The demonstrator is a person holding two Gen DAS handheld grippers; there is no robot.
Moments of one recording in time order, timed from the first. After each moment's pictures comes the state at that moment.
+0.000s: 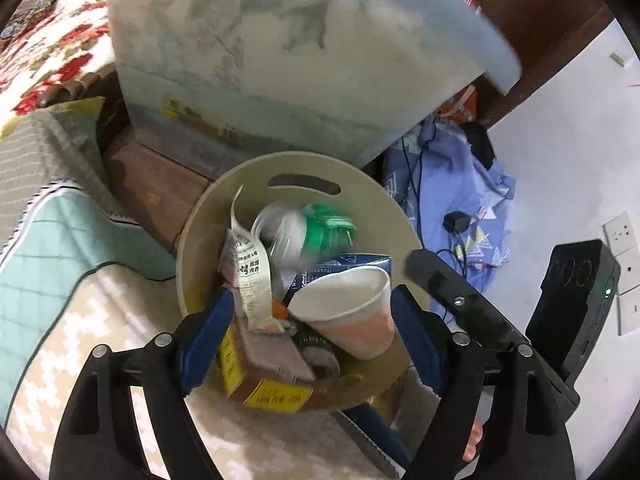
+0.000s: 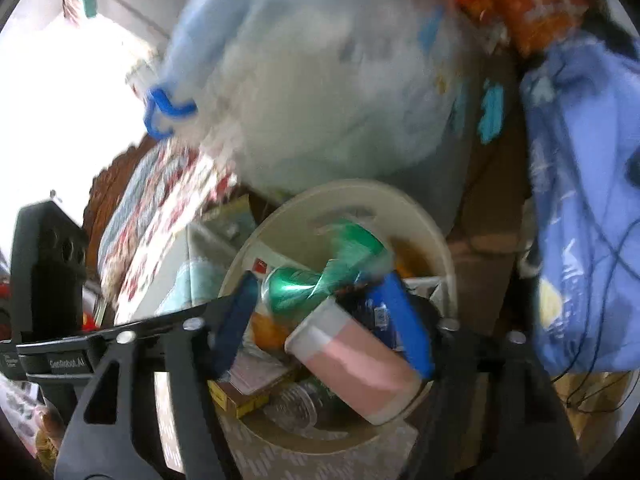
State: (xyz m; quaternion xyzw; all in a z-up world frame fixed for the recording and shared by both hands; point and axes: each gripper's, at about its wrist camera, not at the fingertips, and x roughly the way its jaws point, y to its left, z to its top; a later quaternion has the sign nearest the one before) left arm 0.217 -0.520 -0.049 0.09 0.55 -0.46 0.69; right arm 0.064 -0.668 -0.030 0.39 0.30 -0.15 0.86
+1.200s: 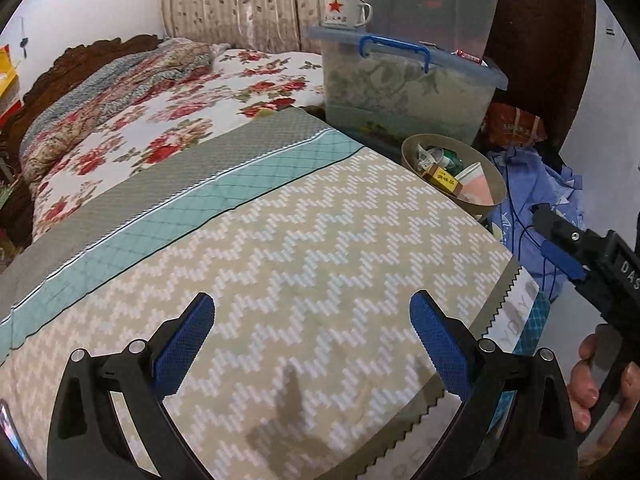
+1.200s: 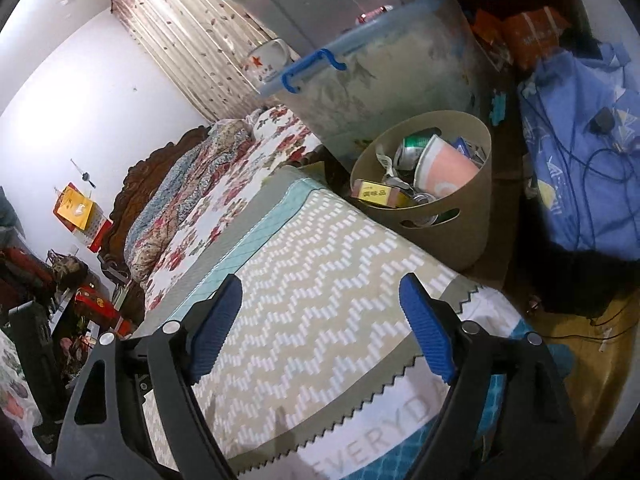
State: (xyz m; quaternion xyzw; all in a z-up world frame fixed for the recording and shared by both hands) left arm 0.066 -0.201 0.005 0.14 0.39 -0.28 0.86; right arm -0.059 -0.441 0.034 0.37 0.27 -0.13 0.88
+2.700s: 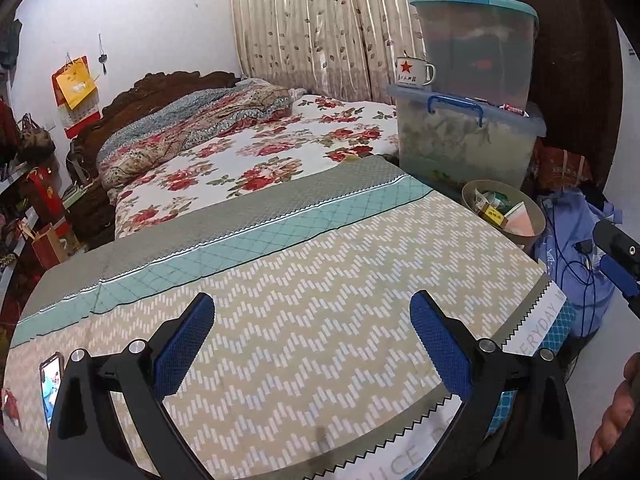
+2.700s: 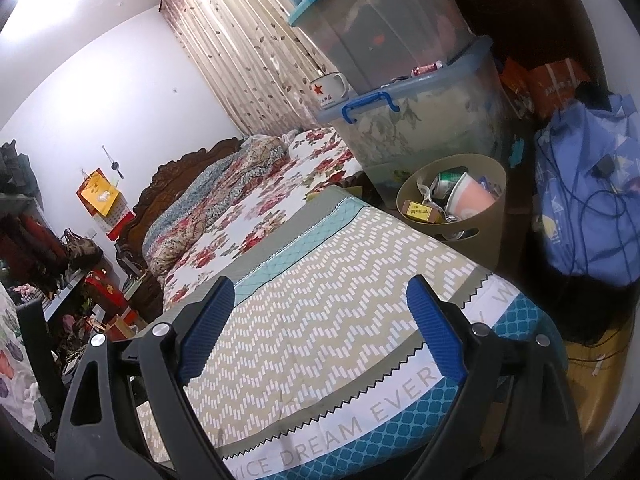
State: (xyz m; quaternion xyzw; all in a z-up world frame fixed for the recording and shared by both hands) left arm 0.005 -0.120 0.050 0.12 0.31 -0.17 0.93; right arm -0.109 -0.378 0.092 0.32 0.22 -0.10 0.91
